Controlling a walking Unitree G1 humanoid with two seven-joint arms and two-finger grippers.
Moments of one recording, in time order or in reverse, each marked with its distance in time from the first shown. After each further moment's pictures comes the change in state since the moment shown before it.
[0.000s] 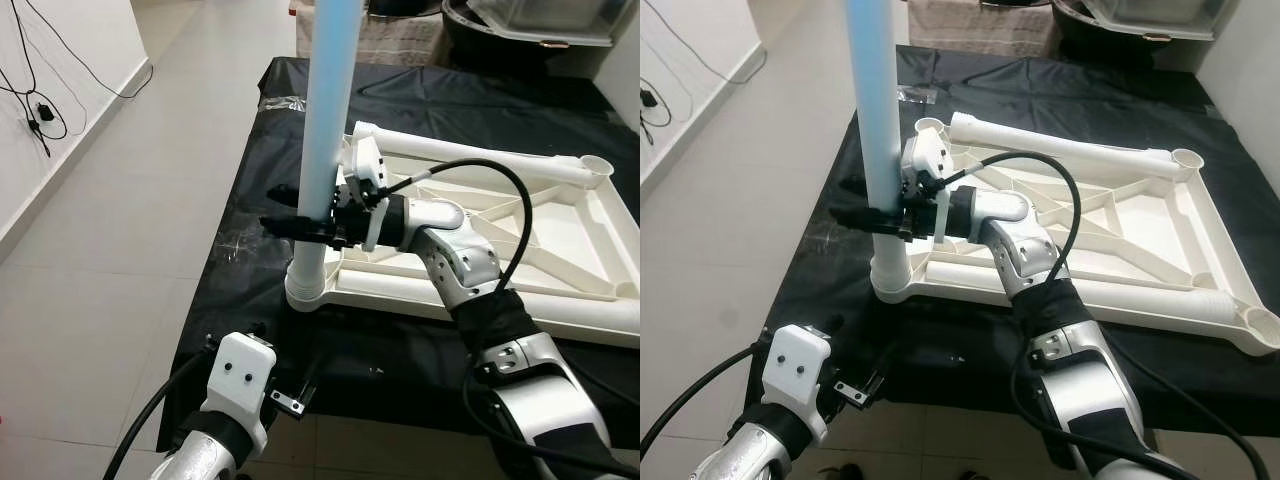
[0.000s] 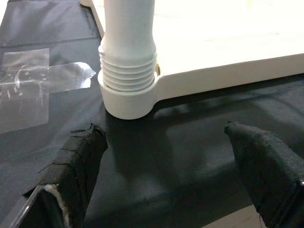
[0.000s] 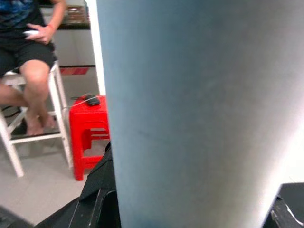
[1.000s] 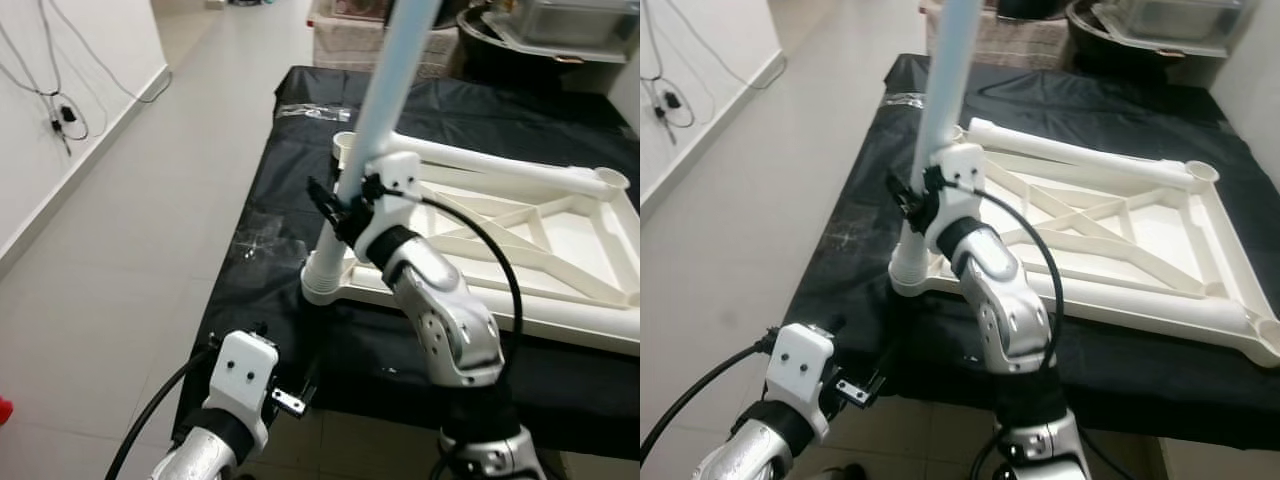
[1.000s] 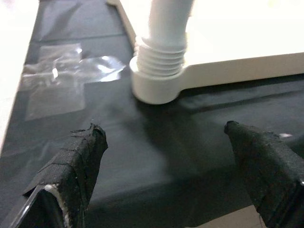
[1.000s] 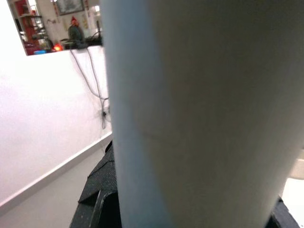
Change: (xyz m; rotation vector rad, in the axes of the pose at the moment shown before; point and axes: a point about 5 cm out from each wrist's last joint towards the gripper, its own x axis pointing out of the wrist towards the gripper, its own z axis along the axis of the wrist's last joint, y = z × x) left arm 0.006 0.003 -0.005 0.009 0.007 -0.005; right arm -0.024 0.044 -0.010 0.061 -0.066 -0.940
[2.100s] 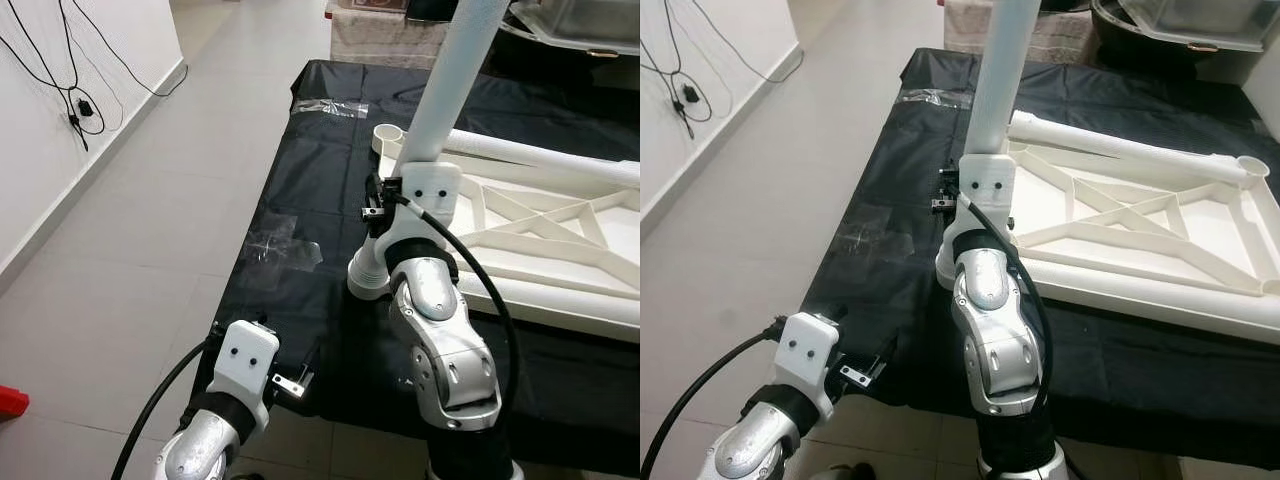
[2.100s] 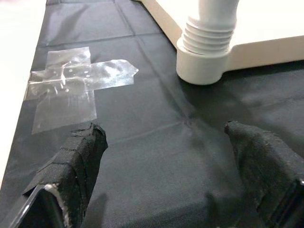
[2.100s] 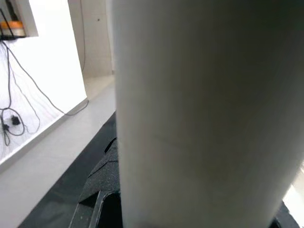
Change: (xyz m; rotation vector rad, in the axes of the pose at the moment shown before) left arm 0.015 0.008 -0.004 0.023 -0.031 0.013; right arm 0.006 -0.007 0.019 -0.056 -0.002 -0.399
